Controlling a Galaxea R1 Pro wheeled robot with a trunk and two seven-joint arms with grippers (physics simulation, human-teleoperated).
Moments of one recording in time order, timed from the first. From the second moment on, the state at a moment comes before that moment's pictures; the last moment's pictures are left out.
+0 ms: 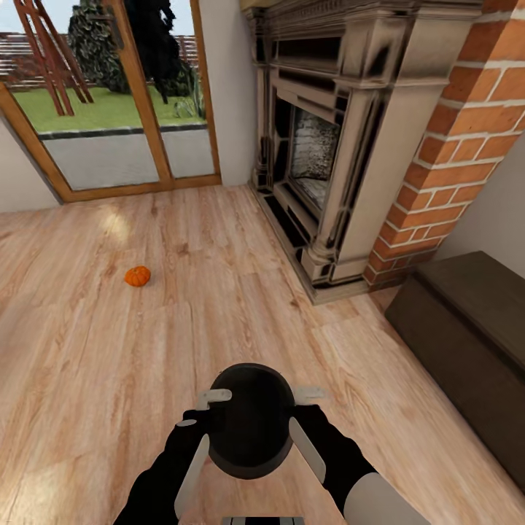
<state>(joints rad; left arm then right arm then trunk) -0.38 -0.17 -0.11 -1.03 0.09 0.52 0.26 -0.58 0.17 0.39 -0.73 -0.38 0.56 -0.45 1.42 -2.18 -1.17</state>
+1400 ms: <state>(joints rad) -0.38 -0.17 -0.11 -1.03 0.09 0.52 0.26 -0.58 0.17 0.39 -0.73 -0.38 0.55 -0.45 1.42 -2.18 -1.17</state>
